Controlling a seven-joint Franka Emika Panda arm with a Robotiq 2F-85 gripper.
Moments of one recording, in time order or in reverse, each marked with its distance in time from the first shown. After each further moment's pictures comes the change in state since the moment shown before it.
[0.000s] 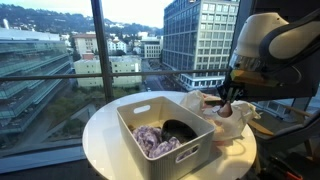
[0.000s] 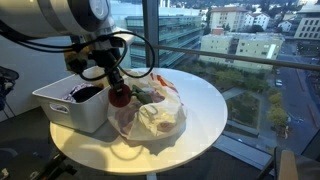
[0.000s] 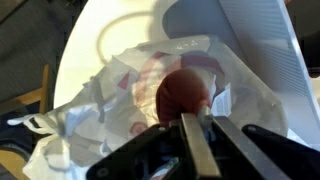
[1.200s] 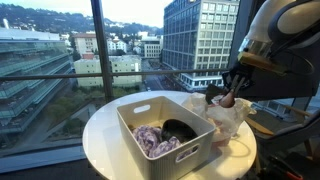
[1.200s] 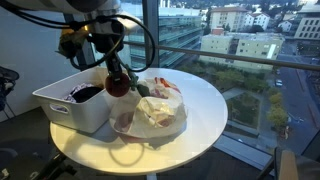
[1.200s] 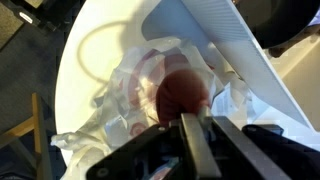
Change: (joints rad) arm -0.070 -0.154 0.023 0.016 0.157 -0.108 -0.024
